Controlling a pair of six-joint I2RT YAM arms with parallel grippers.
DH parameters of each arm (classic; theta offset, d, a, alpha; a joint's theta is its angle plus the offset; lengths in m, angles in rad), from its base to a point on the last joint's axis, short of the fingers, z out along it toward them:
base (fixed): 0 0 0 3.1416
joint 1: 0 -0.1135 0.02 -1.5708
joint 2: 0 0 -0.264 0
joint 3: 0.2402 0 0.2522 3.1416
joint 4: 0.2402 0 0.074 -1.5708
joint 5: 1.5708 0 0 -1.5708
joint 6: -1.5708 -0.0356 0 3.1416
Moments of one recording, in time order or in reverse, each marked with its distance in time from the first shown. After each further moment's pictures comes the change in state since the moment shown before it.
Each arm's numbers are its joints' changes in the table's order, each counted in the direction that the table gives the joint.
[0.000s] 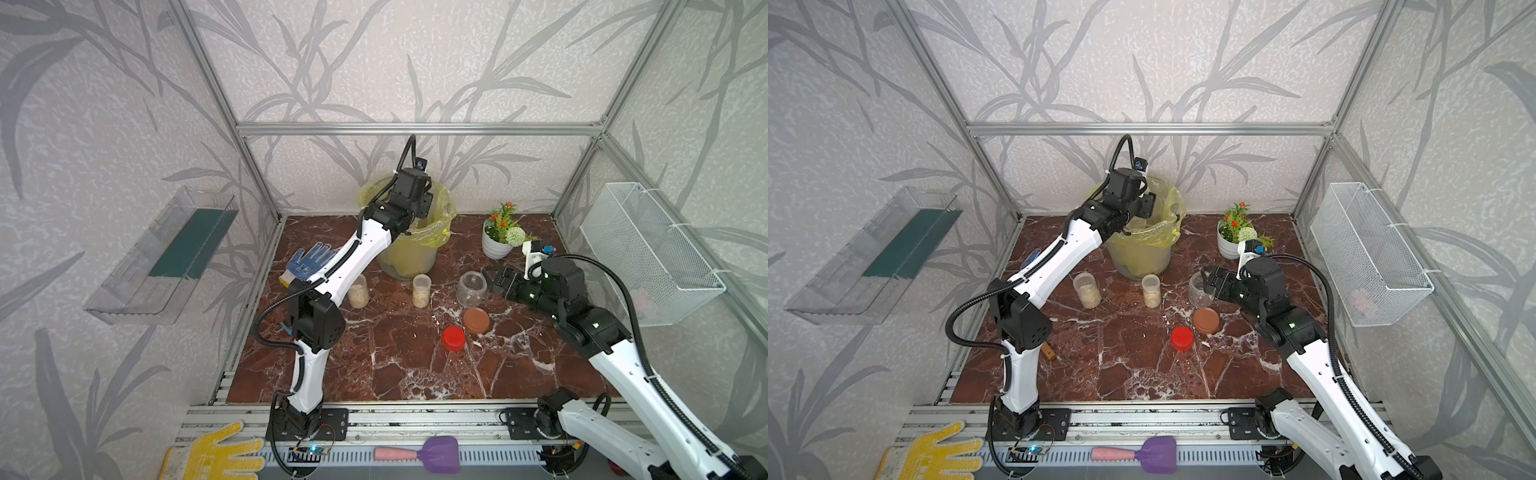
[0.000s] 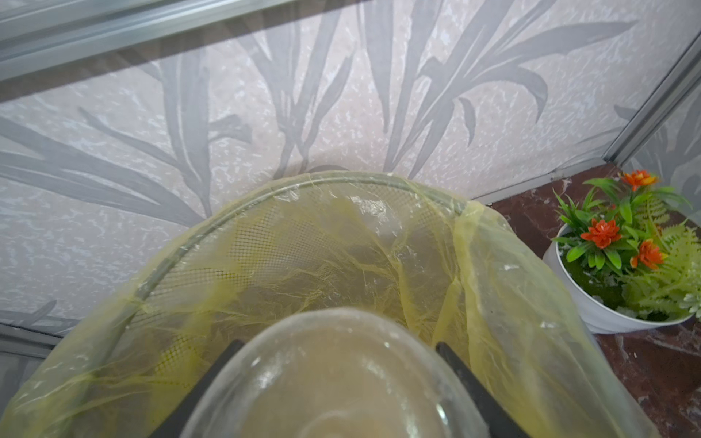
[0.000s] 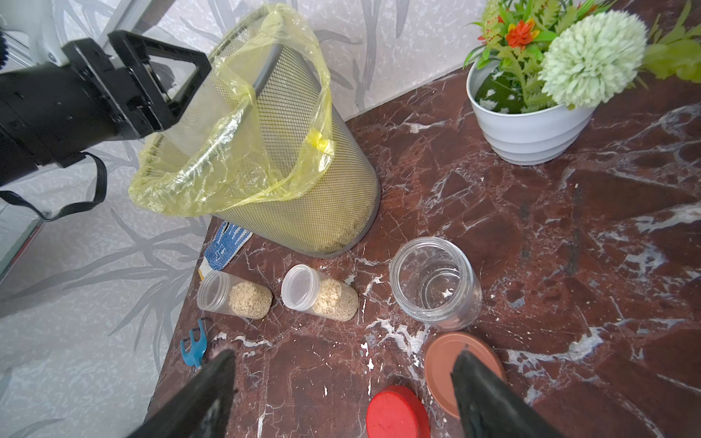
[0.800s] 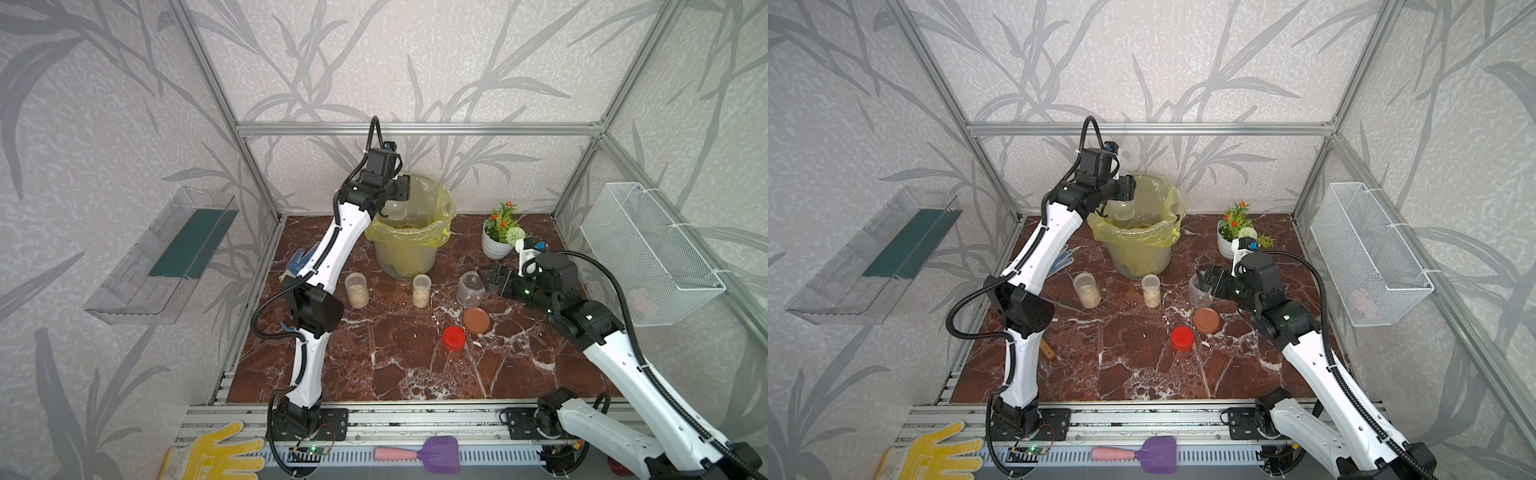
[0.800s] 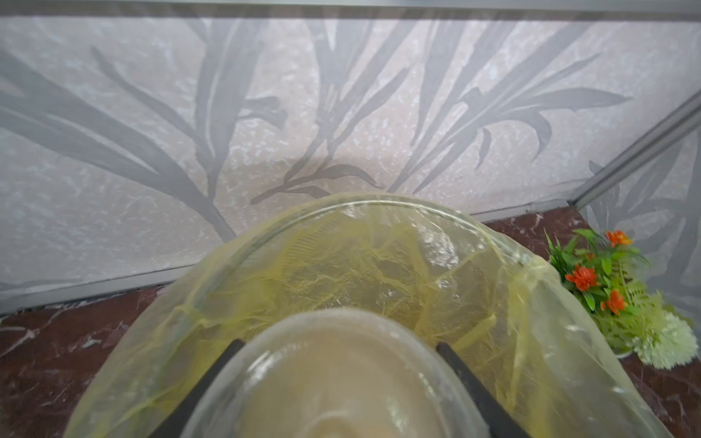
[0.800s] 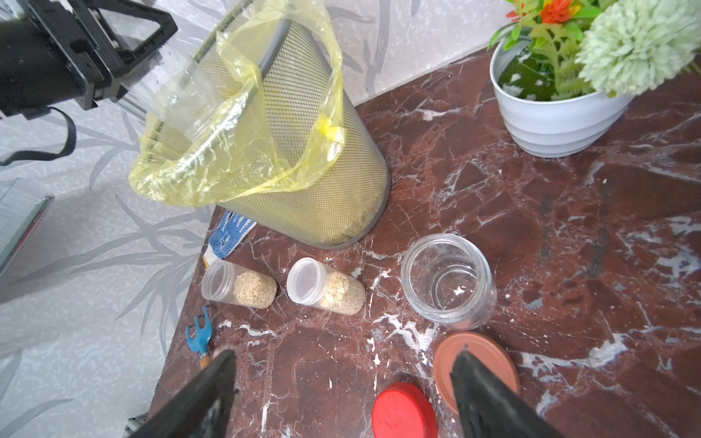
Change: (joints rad) left arm -0.170 -0.101 0.294 0.204 0.257 0.231; right arm 0.000 -0.052 0.021 -0.029 -0.056 0.004
